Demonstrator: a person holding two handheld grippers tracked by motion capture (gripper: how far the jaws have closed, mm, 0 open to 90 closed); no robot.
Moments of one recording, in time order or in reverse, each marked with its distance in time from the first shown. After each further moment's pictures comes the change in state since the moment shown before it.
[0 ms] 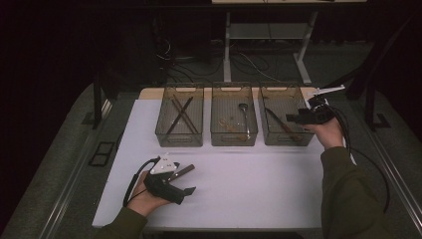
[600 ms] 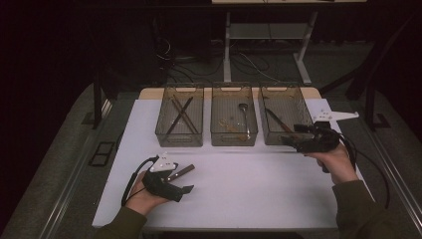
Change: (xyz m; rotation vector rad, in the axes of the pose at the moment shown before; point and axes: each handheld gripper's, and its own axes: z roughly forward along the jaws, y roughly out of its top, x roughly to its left) left arm 0.006 0.000 -0.003 0.042 0.018 -0.012; right arm 0.065 -0.055 -0.049 -0.173 0.230 -0.090
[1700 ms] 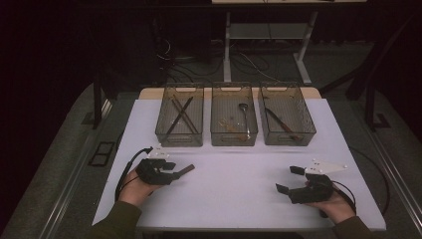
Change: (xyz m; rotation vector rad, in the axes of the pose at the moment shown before) left arm 0.039 -0.003 0.000 0.128 0.019 -0.033; right arm 0.051 -0.103 0.000 0.082 -0.008 -0.064
